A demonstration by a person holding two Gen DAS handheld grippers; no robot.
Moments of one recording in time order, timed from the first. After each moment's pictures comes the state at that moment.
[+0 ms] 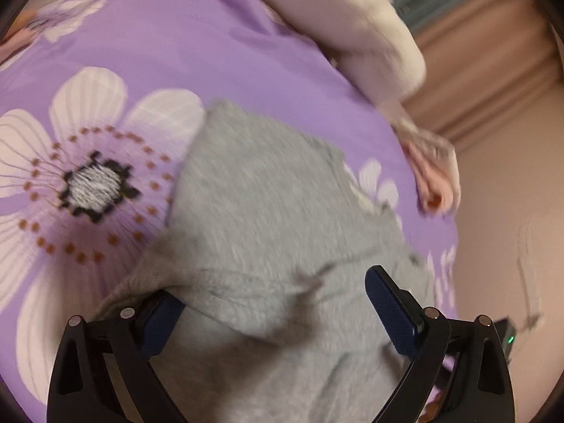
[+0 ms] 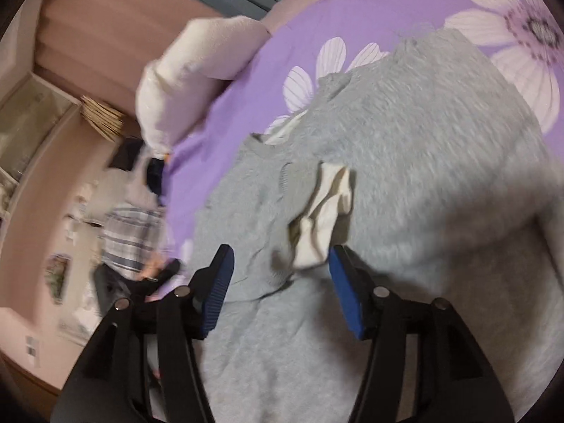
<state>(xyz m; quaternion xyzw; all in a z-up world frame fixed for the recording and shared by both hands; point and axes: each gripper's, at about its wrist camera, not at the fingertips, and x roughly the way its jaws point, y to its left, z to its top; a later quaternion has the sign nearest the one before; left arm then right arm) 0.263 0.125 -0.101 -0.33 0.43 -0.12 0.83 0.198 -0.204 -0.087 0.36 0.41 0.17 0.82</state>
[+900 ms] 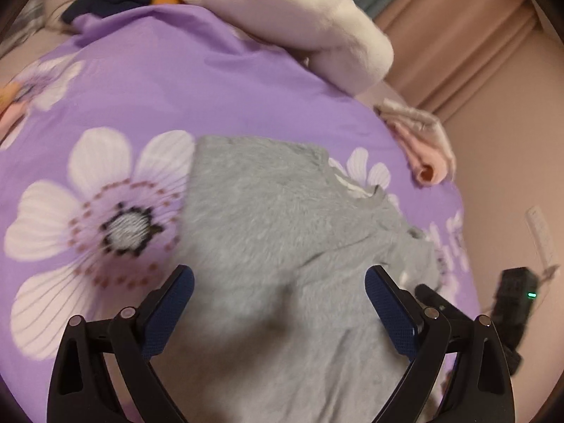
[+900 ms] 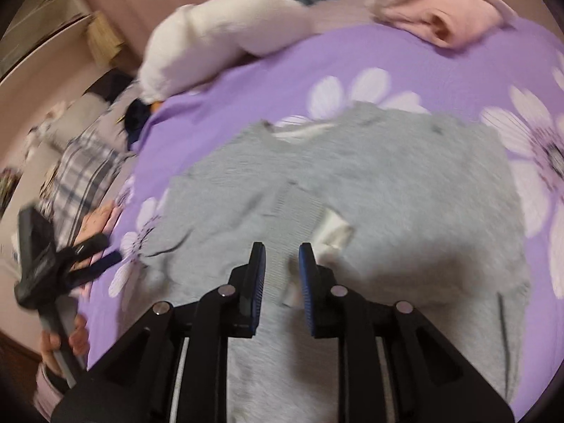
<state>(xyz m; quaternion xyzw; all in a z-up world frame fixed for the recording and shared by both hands) 0.261 0.108 -0.075 -0.20 0.45 -0.15 0.86 0.211 -0.158 -0.052 0.16 0.42 0.17 0.88</state>
